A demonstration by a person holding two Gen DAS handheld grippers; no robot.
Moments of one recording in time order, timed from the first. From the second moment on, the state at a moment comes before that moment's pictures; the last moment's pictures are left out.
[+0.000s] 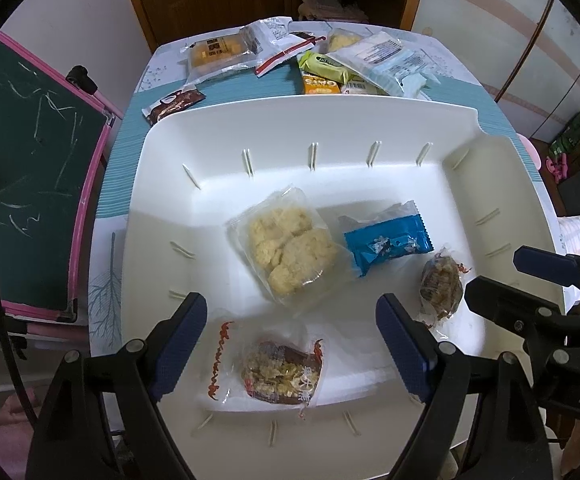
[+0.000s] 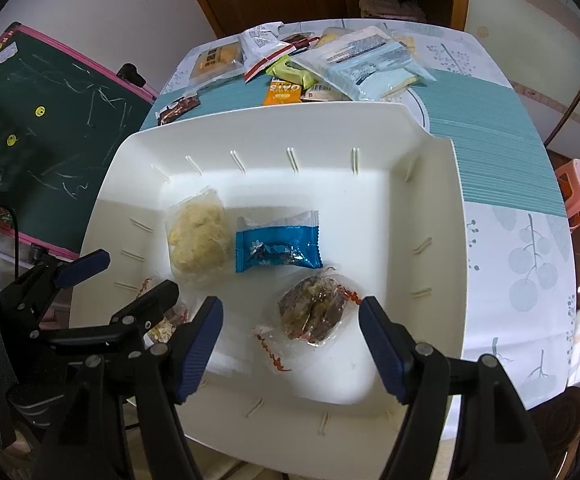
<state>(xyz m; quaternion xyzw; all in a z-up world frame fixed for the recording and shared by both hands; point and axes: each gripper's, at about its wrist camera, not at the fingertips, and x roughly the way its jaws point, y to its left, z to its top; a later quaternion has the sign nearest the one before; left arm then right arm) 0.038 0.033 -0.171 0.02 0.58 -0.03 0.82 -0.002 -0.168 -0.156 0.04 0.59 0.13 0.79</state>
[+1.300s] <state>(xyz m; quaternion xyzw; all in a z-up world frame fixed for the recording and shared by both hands) 0.270 0.004 -0.094 0.12 0.46 -0.07 0.88 0.234 -0.250 -0.132 0.19 0.56 0.03 0.81</state>
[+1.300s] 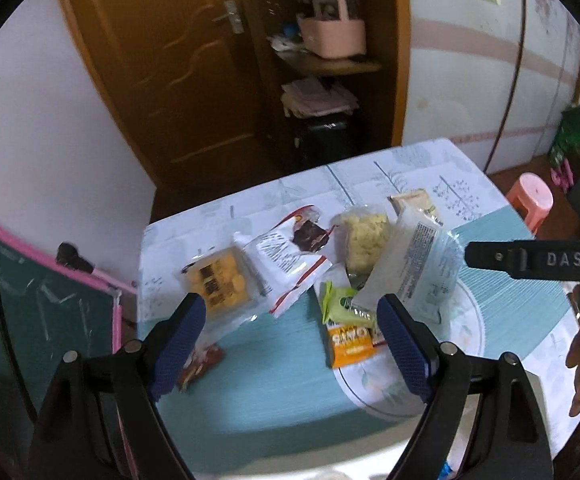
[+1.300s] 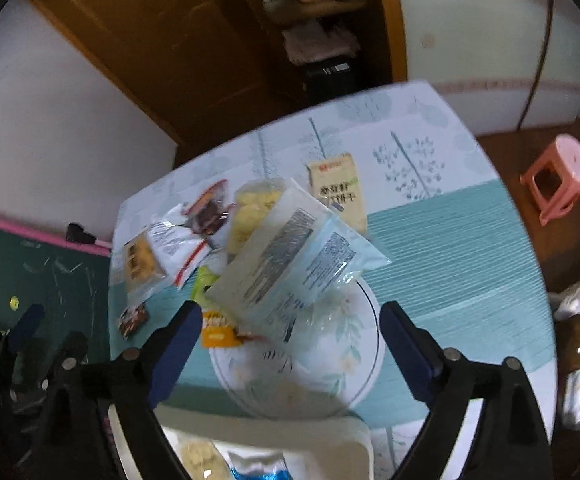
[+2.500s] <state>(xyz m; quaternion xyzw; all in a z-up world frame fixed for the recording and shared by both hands) 0.324 -0.030 -0.212 0.16 0.57 -0.09 0.80 0.274 -0.280 -0.208 0.19 0.58 -0.01 0.79</state>
